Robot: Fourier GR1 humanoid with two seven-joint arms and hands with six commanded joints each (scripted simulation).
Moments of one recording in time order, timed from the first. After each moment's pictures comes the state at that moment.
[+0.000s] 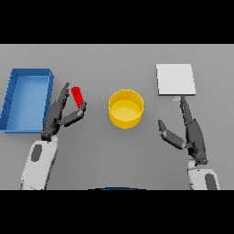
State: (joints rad) left arm -0.22 0.05 -0.04 -1.28 -0.19 0.02 -0.04; right arm 0.12 -0.07 0.11 -1.71 0.23 -0.05 -0.10
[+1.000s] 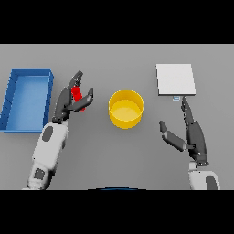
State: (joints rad) left arm -0.46 0.00 0.04 -0.97 -0.15 0.06 -0.14; right arm 0.14 -0.07 0.11 -1.72 0.23 -0.05 -0.10
